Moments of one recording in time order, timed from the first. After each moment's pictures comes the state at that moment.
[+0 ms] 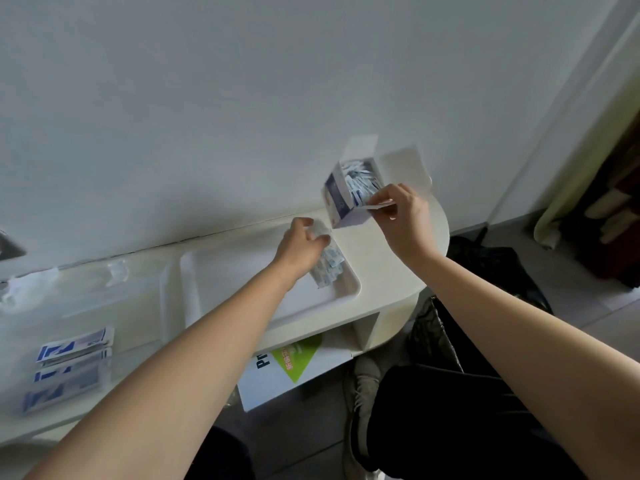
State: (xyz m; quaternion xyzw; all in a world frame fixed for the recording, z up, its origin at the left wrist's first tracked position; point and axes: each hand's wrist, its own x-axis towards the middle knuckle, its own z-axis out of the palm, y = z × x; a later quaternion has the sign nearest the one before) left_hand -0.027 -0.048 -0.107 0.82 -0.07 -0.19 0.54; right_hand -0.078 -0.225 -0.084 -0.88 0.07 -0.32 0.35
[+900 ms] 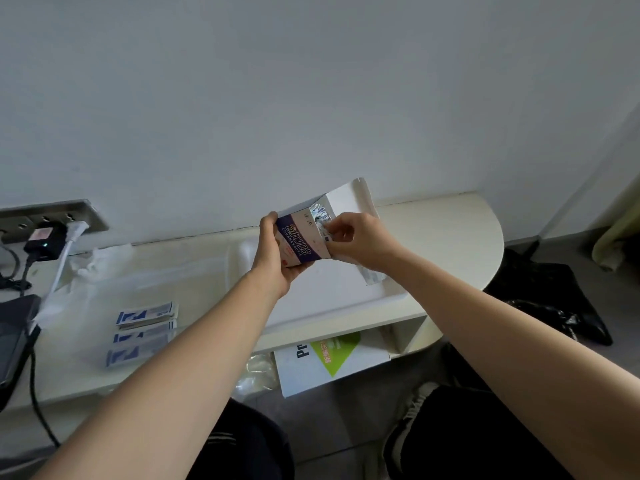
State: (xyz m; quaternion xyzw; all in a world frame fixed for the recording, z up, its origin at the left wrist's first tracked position) left_hand -0.026 0.055 -0.101 0.52 0.19 -0.19 0.81; right_hand -0.050 -0.105 -0.087 -0.90 -0.01 0.00 0.44
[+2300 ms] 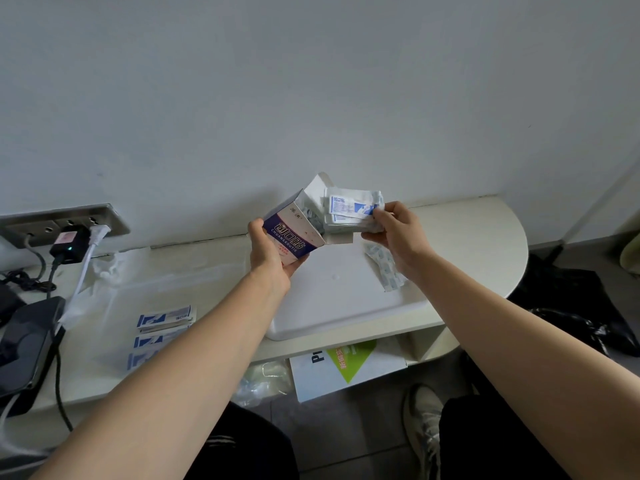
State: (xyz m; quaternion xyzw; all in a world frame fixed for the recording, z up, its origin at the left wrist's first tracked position) left_hand -0.013 0.073 -0.090 0.51 0.26 -0.08 0.82; right_hand -0.028 -0.116 -0.098 -0.64 0.15 -0.09 0.75
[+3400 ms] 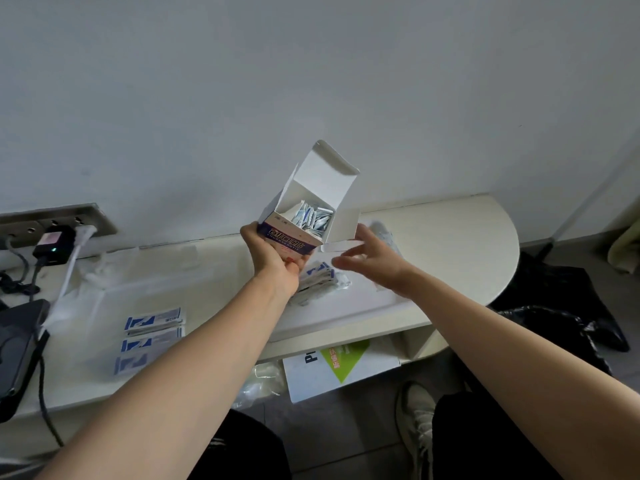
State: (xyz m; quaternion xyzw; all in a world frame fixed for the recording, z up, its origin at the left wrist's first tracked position) left_hand -0.015 0.058 -0.096 0.41 0.23 -0.11 0.88; right_hand -0.052 -0.107 -0.114 -0.82 0.00 0.08 0.57
